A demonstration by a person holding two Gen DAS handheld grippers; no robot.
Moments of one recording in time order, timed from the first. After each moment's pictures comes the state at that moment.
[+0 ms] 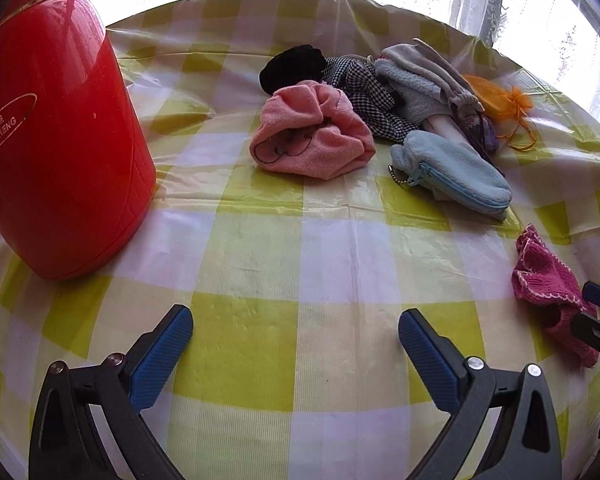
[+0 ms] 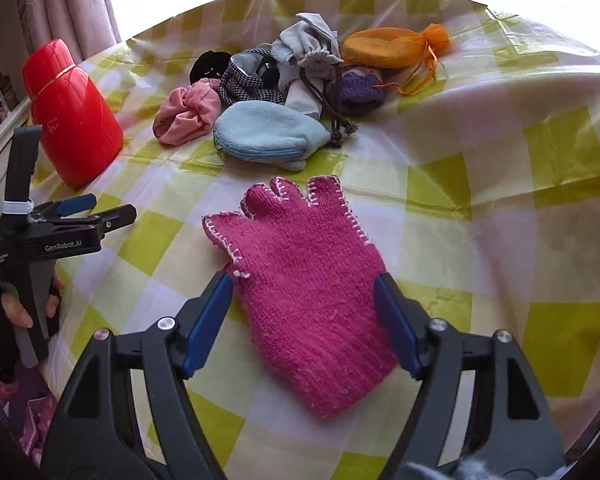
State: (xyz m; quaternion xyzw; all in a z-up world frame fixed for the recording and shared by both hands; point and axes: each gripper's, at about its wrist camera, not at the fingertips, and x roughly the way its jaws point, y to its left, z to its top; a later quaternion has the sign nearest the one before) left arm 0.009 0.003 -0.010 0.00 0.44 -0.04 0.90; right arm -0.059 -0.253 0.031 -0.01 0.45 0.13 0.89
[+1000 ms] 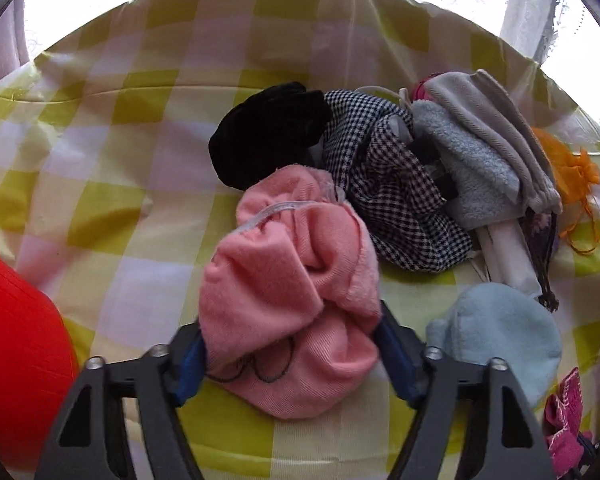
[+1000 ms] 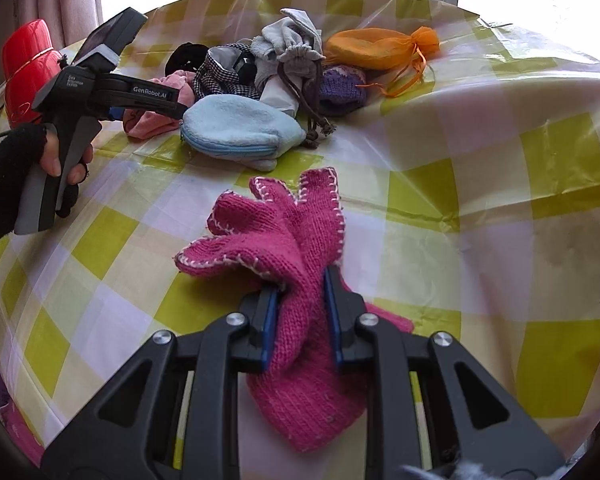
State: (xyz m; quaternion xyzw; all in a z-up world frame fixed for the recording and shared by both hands) left arm 0.150 -0.022 0.003 -0.01 0.45 -0.05 0.89; right arm -0.048 -0.255 0.015 -0.04 0.43 0.09 0.90
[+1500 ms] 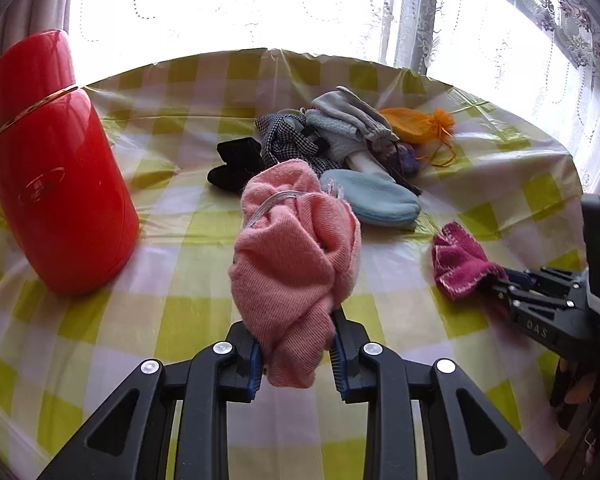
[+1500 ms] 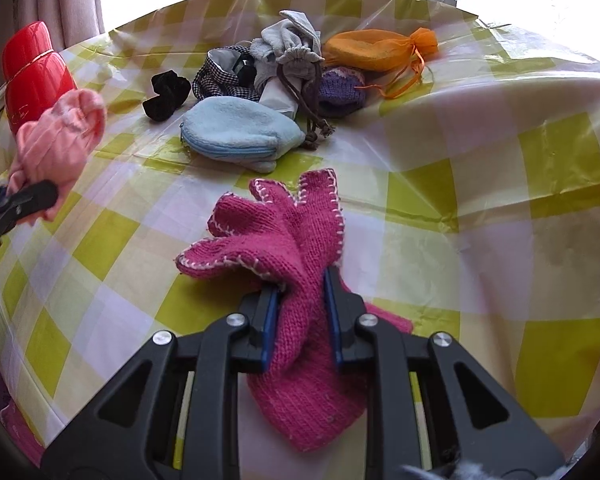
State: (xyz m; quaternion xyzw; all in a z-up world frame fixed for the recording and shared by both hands) left arm -0.061 -0.022 0.041 0.01 0.37 -0.11 0.92; right arm -0.051 -0.254 0.017 -0.03 0.43 0.08 0.90
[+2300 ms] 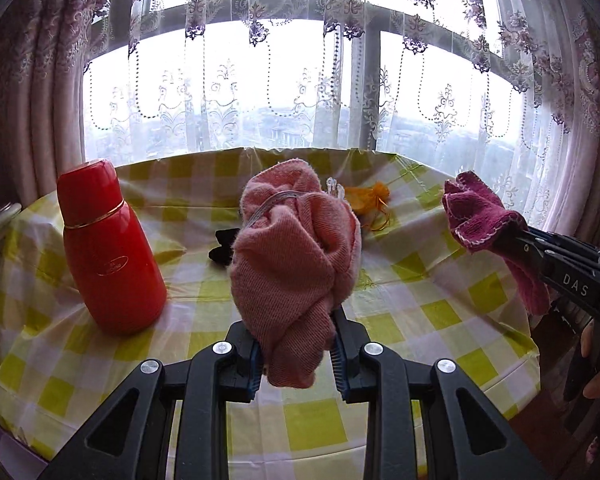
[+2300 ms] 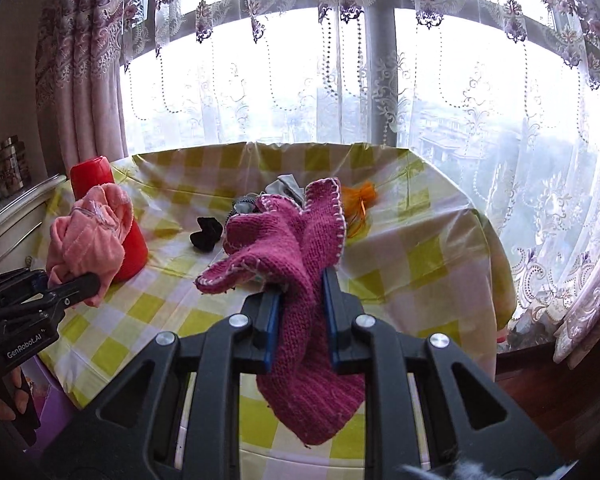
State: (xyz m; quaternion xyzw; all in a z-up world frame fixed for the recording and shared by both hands) left arm -0.164 -0.027 0.141 0.03 0.25 -0.13 0.96; right arm -0.181 -0.256 0.171 0.01 0.24 0.04 0.97
